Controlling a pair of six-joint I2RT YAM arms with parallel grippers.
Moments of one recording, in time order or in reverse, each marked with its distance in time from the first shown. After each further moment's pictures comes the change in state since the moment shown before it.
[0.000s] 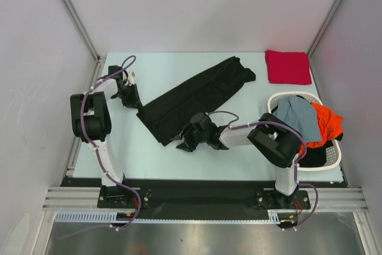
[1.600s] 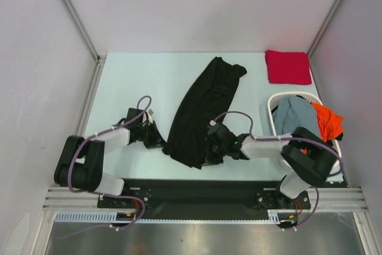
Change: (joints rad) left arm -0.288 -0.592 -0.866 0.399 0.133 -0.468; right arm 0.000 -0.291 -0.234 -0.311 -0.040 -0.608
